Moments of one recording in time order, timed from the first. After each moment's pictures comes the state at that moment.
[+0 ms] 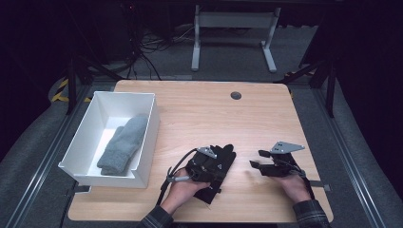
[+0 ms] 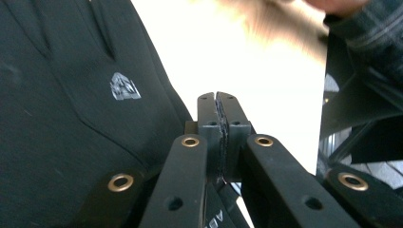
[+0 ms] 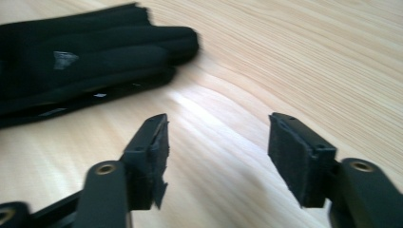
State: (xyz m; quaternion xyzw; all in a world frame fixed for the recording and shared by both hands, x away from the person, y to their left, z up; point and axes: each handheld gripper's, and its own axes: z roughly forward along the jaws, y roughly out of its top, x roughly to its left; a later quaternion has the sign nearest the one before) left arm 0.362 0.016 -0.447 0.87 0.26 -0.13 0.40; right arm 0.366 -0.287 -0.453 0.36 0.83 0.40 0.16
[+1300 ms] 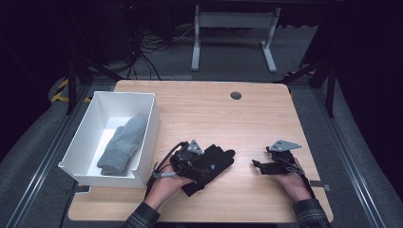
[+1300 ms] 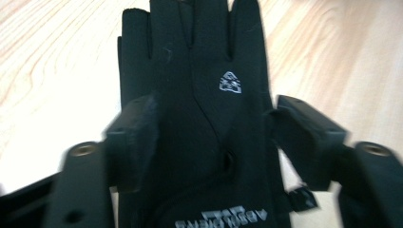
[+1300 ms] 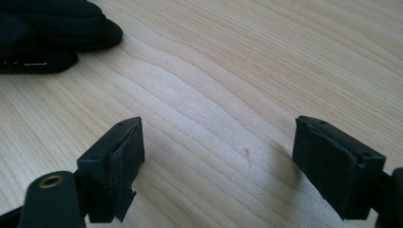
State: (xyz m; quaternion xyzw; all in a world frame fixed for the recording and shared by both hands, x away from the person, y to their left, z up) left arm 0.374 0.047 -0.428 0.91 0.26 0.04 0.33; right arm 0.380 -0.294 -0.469 0.39 0.82 0.35 0.20
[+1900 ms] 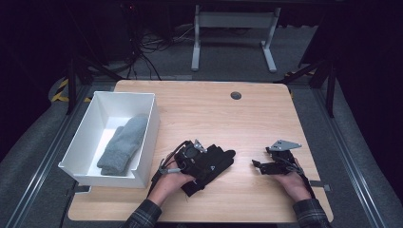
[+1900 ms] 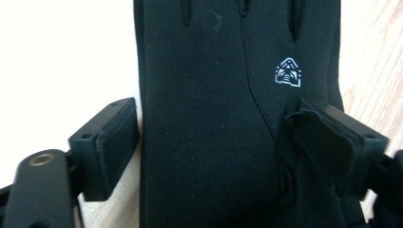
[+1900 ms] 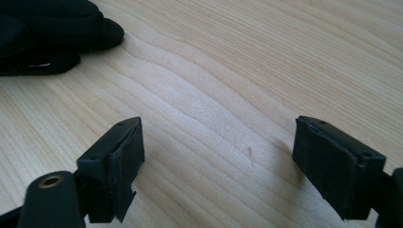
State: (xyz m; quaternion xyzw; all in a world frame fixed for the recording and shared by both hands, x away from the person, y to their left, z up) left arm 0.394 0.044 -0.454 0.91 0.28 0.02 0.30; right arm 0.380 -0.294 -0.469 0.39 0.82 0.35 0.19
